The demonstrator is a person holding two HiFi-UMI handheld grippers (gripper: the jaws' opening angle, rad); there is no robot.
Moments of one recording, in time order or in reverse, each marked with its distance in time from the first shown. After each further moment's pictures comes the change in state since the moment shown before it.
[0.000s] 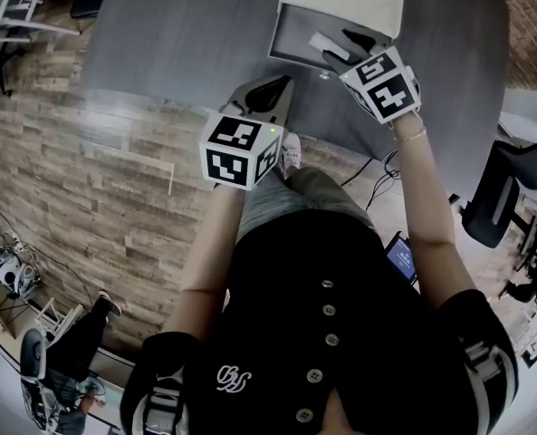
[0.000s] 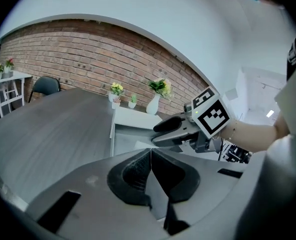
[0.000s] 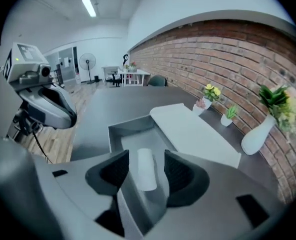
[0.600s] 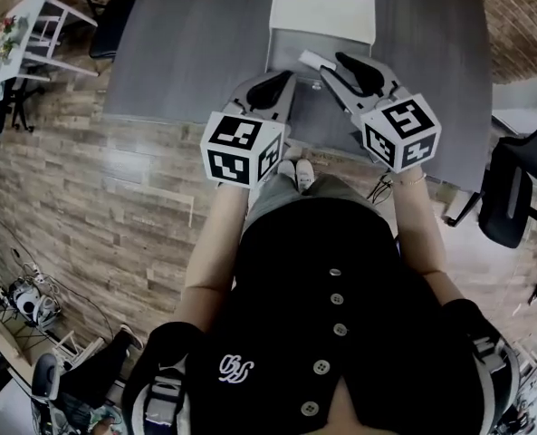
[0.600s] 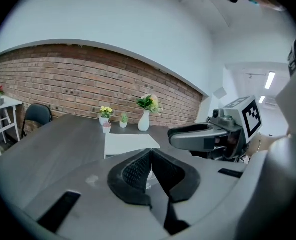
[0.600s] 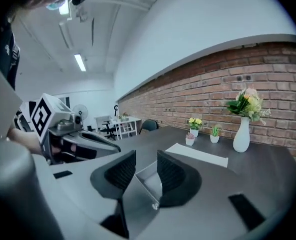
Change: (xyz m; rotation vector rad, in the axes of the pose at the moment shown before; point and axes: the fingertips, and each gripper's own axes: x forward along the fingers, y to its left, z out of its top) left arm -0.027 -0.044 0.065 0.170 -0.131 -0.028; right arm -0.135 0.035 0.054 0.281 -0.522 -0.035
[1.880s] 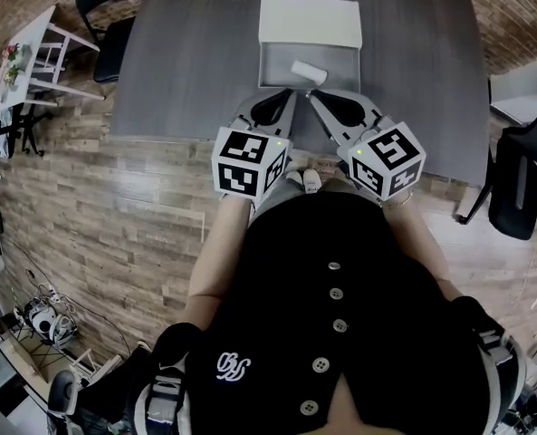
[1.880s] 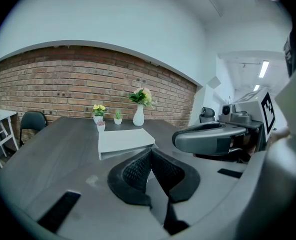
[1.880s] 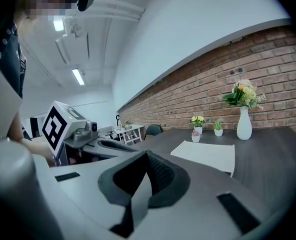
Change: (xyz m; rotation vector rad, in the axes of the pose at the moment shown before) left arm 0.007 -0.024 -0.015 0.100 0.074 -0.023; right arm -0.025 0.037 -0.012 0.116 -0.091 0.041
